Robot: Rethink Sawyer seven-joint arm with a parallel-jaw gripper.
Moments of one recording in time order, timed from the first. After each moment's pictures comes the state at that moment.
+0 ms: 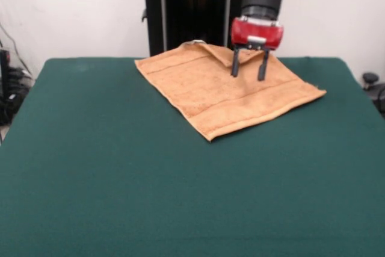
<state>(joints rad) 0.18 -0.39 -0.20 2.30 0.10 -1.04 1.93</state>
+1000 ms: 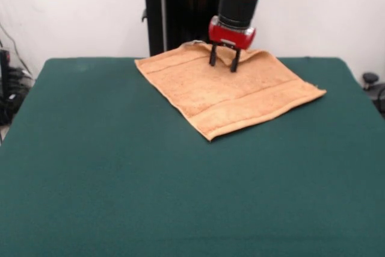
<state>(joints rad) -0.05 -0.42 -0.11 2.34 0.11 -0.35 1.93</state>
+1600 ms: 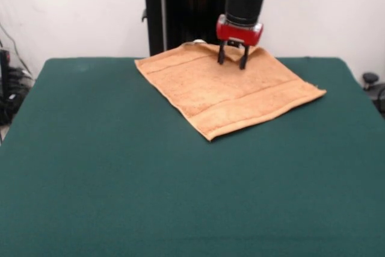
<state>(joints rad) -0.05 -0.43 -0.09 2.34 0.05 -0.36 1.93</state>
